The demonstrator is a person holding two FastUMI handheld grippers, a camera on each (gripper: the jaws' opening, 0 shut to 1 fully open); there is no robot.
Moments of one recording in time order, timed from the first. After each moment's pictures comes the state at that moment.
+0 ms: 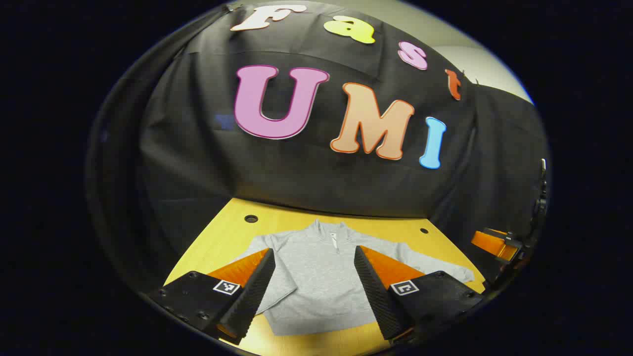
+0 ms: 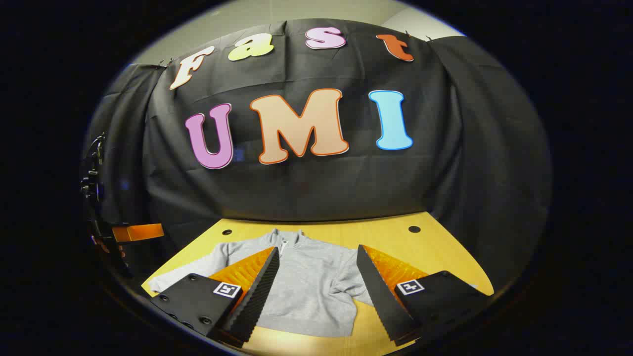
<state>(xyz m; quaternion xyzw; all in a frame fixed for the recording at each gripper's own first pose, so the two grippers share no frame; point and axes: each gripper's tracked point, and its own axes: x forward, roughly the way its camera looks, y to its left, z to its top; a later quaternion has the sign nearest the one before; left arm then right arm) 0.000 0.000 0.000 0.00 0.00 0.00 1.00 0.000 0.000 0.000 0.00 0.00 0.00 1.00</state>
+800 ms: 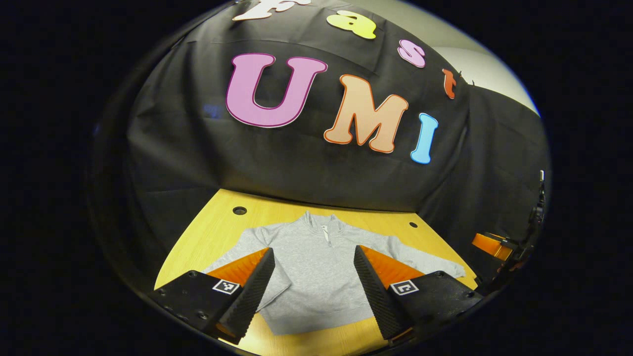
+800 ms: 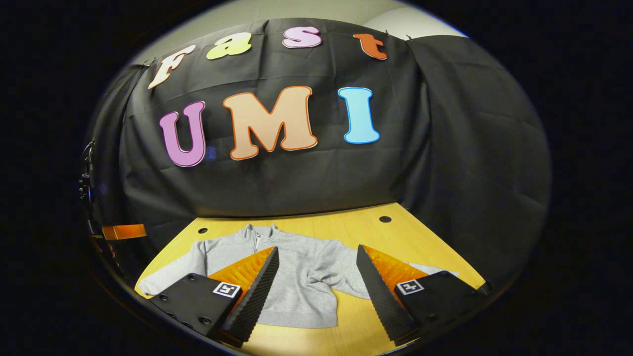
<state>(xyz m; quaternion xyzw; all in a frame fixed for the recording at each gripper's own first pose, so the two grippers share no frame) 0.006 0.014 -0.013 -0.03 0.02 -0.02 1.00 -0.025 -0.047 -0.020 0.02 0.01 -0.08 1.00</state>
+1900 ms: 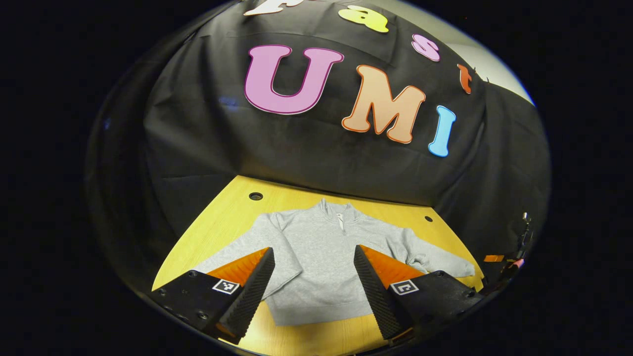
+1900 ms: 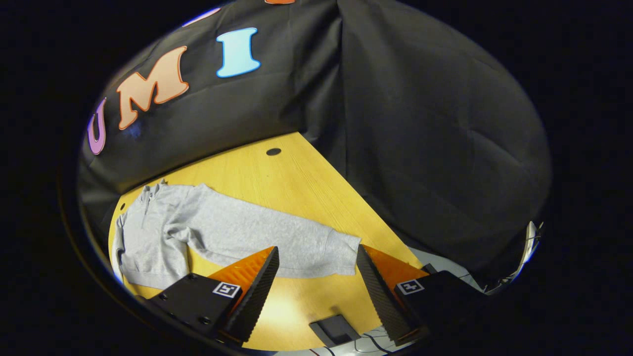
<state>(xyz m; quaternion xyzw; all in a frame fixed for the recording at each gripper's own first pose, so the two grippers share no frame) -0.001 0.029 -0.045 -0.04 0.05 0.03 1.00 -0.036 -0.360 -0.169 0.08 0.21 -0.24 0.94</state>
